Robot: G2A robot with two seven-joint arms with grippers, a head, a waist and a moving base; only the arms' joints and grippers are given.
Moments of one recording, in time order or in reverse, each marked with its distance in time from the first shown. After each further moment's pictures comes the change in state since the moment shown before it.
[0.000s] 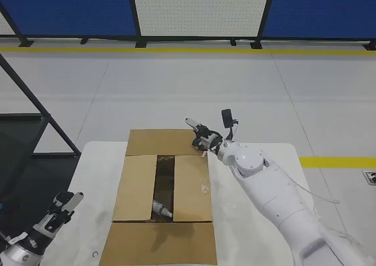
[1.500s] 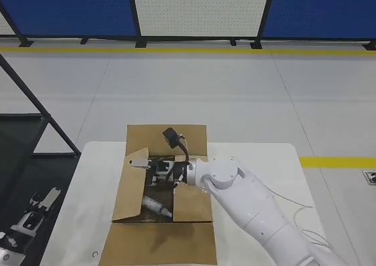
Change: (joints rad) left arm -0.005 0.009 -0.078 0.077 -0.008 0.014 0.060; right arm -0.112 -0.052 -0.009 -0.314 -0.007 0.034 0.426
